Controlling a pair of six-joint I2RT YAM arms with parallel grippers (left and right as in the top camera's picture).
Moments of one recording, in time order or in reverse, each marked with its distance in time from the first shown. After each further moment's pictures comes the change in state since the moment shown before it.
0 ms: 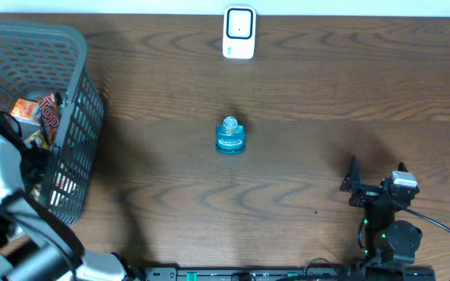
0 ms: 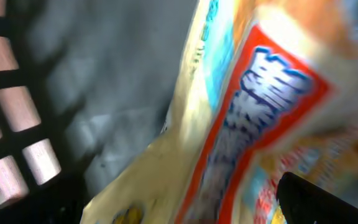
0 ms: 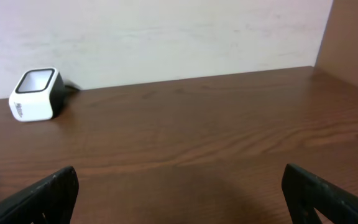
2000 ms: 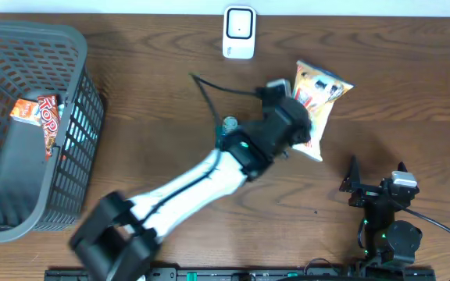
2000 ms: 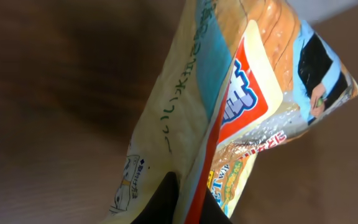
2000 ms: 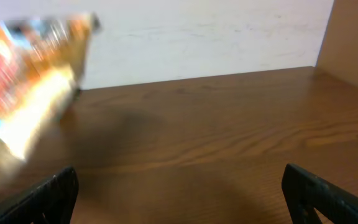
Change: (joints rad) left arm -1.551 0.043 0.113 0.800 0.109 -0.483; right arm 0.000 0.000 0.000 0.000 -0.003 0.000
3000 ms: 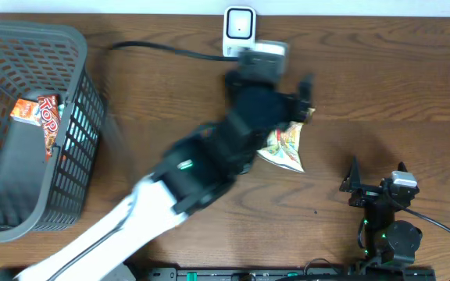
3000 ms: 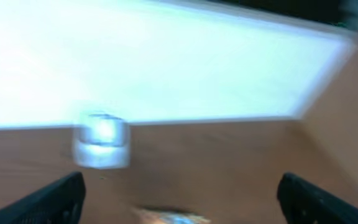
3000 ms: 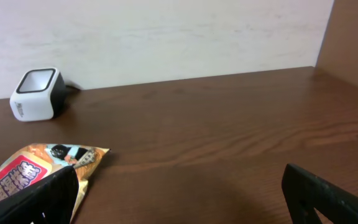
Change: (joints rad) left arm -0.012 -0.375 0.195 -0.208 -0.384 0.611; right arm 0.000 0.000 0.000 0.000 0.000 0.000
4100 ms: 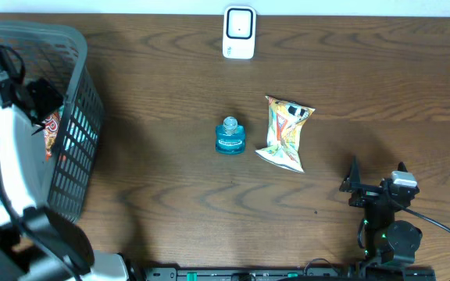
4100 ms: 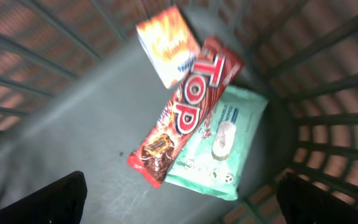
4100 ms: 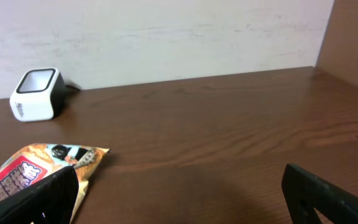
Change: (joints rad) left arm 1.340 0.286 -0.007 -0.535 0.361 0.069; right arm 0.000 0.000 0.000 0.000 0.000 0.000
